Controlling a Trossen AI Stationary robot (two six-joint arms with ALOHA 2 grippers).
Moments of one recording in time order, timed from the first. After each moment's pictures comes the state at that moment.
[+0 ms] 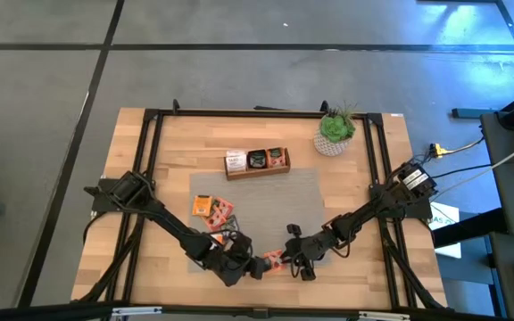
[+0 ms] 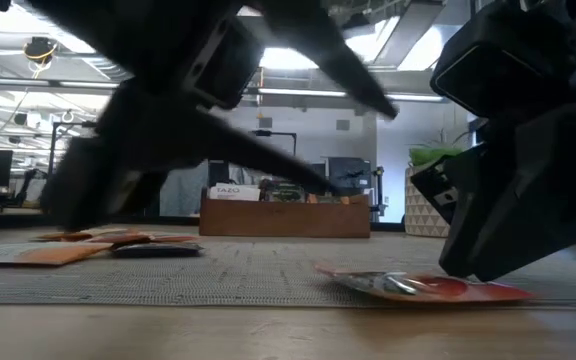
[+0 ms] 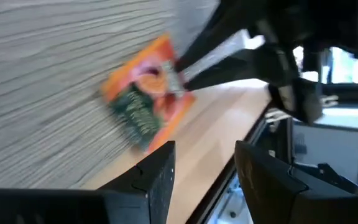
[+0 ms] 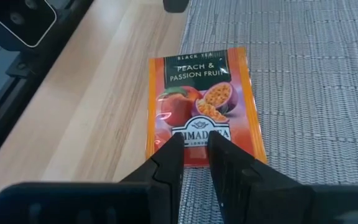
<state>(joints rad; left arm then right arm) -0.60 2.03 1.15 0.26 -0.47 -1.72 0.56 1.90 0.72 0.44 0.11 0.33</state>
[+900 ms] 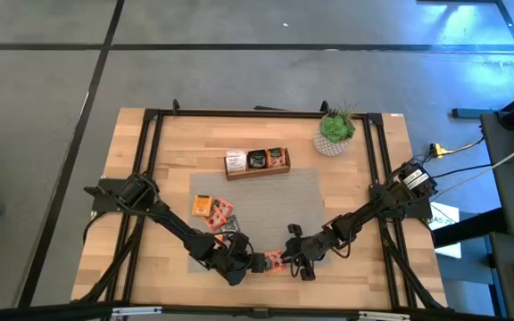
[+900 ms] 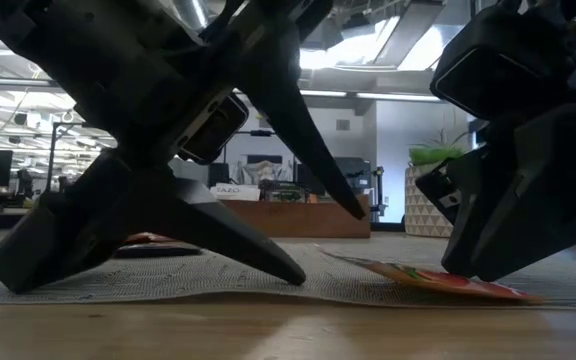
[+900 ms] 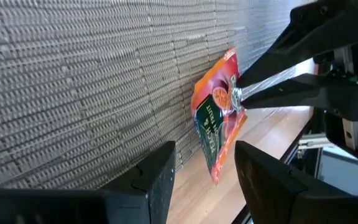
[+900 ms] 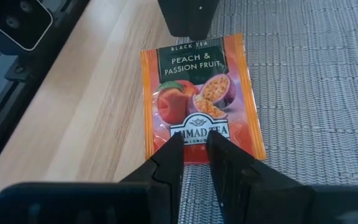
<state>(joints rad) -0.58 2.08 1.16 0.17 -0.46 -1.90 0.56 1.90 0.72 0.42 0.11 0.38</state>
